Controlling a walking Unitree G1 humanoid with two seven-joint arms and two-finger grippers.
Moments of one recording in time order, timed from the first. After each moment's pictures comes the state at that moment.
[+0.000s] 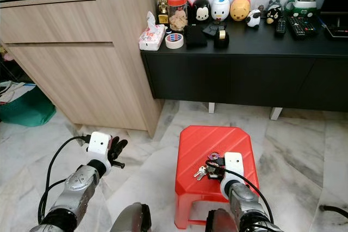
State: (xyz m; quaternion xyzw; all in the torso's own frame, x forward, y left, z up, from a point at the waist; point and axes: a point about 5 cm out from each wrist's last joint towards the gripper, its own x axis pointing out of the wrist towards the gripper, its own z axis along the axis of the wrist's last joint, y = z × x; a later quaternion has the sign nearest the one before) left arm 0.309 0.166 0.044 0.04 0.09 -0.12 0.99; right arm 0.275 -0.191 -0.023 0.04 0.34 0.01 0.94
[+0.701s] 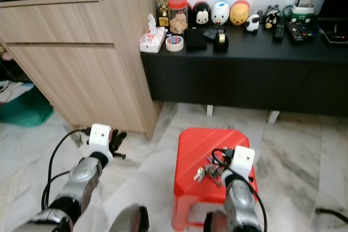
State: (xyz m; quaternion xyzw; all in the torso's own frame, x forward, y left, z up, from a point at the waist) left arm 0.324 0.166 0.053 0.03 0.07 -0.09 0.99; right arm 0.282 -0.186 0.019 0.09 0.11 -0.09 0.99
